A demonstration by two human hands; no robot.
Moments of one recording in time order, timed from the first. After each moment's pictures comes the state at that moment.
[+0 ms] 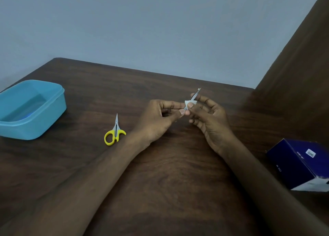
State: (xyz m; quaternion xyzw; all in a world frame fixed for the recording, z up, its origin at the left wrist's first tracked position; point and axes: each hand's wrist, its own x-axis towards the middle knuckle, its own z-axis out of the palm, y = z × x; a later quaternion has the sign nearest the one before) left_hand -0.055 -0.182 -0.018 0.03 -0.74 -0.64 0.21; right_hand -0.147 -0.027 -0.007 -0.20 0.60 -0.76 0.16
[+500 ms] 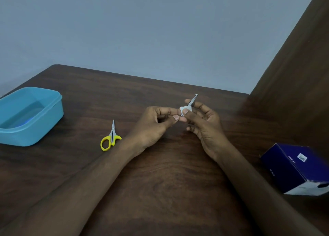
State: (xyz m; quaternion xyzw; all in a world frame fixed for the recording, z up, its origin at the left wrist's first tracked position) left_hand -0.052 -0.183 -0.017 0.00 -0.74 -0.65 0.18; right_hand -0.142 -0.025 -0.003 -0.21 0.62 -0.74 0.17
